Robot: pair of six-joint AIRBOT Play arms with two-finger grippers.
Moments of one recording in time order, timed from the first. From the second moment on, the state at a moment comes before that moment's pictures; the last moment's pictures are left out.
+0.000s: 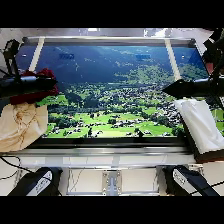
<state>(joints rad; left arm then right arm) 0.11 -0.94 1.15 0.94 -1.08 -1.14 -0.18 -0.96 1.32 -0.85 1.50 1.24</state>
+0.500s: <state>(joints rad) 0.11 -0.94 1.15 0.94 -1.08 -1.14 -0.18 -0.96 1.32 -0.85 1.48 1.24</state>
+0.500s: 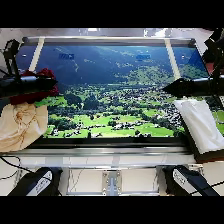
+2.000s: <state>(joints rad) 0.44 -1.60 1.15 0.82 -0.50 -1.62 -0.18 -0.96 1.32 -0.85 1.31 1.25</state>
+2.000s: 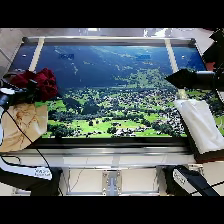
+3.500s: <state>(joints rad) -0.49 -1.26 1.15 0.59 -0.87 -1.29 -0.18 -0.96 1.38 -0.98 1.31 1.26</state>
